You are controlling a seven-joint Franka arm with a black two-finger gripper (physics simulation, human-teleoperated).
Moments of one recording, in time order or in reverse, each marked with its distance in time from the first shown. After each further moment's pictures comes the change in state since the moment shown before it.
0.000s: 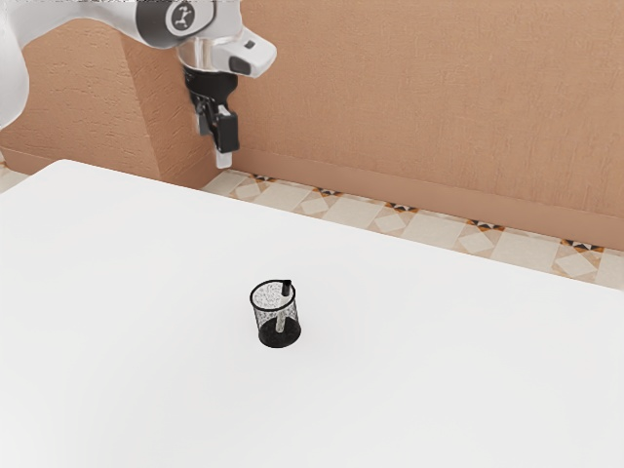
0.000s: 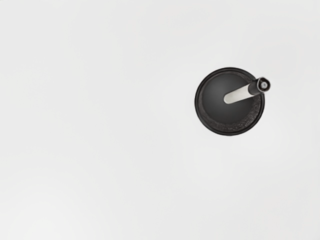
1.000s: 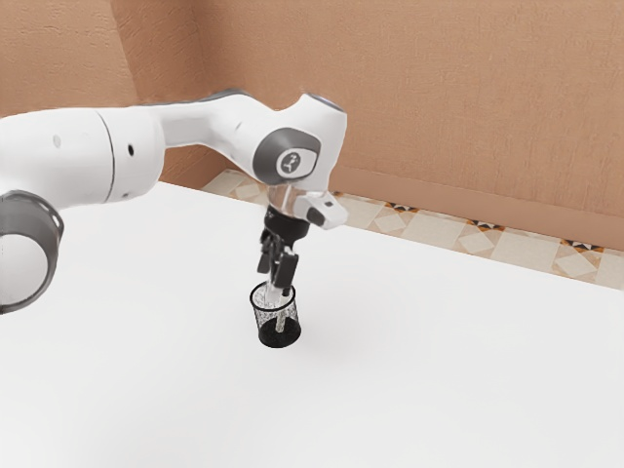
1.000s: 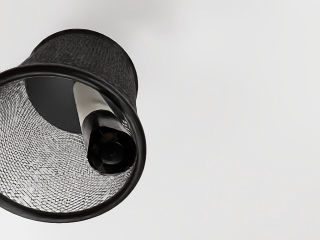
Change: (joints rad) arm -0.180 0.337 0.074 -0.080 -0.016 -0.009 0.041
